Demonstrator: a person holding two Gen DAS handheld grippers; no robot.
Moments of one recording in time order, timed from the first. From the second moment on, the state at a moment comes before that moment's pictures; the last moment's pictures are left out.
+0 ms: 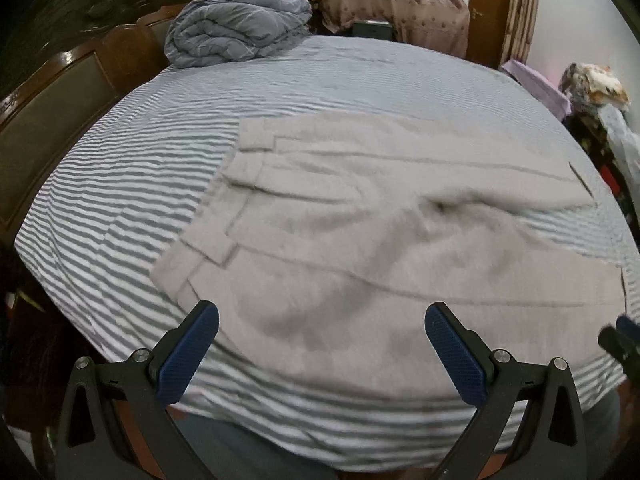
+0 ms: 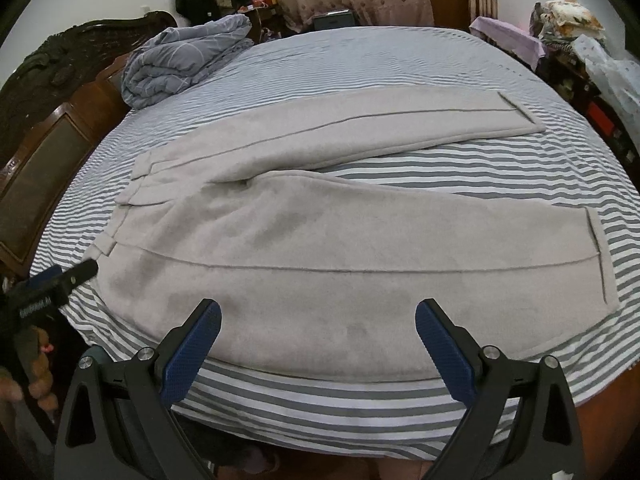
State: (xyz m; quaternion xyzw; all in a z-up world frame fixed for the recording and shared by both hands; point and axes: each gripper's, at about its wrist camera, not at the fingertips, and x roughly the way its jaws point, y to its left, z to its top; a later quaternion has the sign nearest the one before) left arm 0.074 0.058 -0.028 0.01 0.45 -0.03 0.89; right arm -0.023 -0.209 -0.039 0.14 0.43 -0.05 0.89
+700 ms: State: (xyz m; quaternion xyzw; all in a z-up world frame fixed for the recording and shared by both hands) left arm 0.314 0.160 -0.039 -0.08 0.47 -0.09 0.87; right arm 0.090 -0.249 -0.025 0.13 0.45 -0.02 0.88
